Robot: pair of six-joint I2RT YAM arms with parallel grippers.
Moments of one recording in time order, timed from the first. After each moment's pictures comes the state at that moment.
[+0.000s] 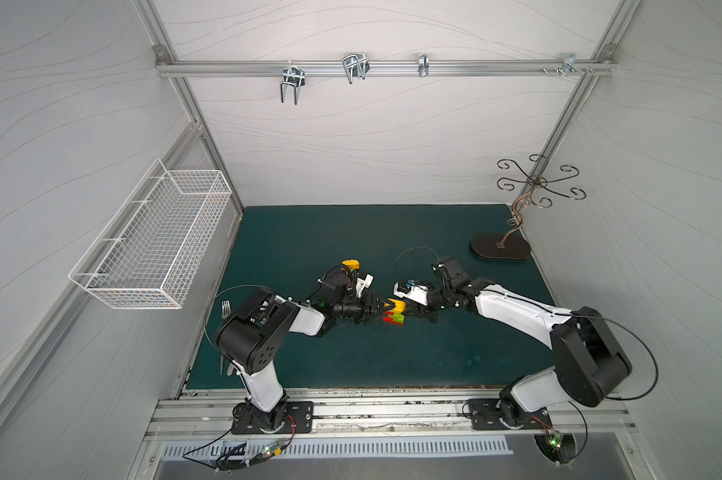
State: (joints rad) left arm -0.52 1.74 0.58 0.68 0.88 -1.13; right arm 0.60 1.48 0.85 -0.33 -0.57 -0.73
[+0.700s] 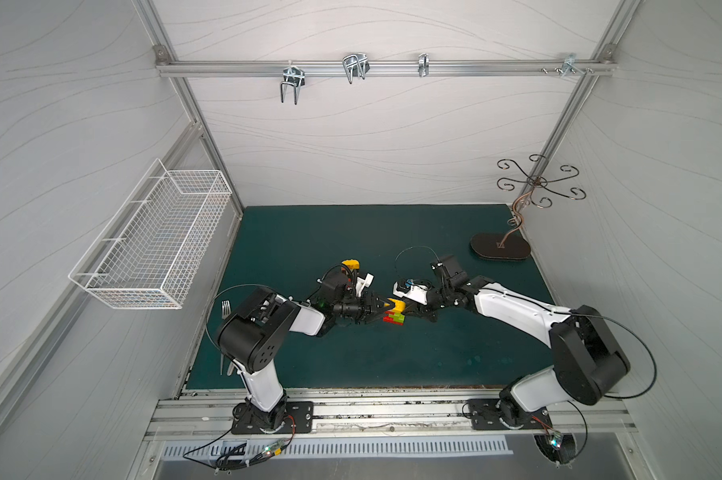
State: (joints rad) left arm -0.52 1.76 0.58 0.71 0.89 -1.13; right arm 0.60 1.49 0.86 -0.35 -0.57 -0.73
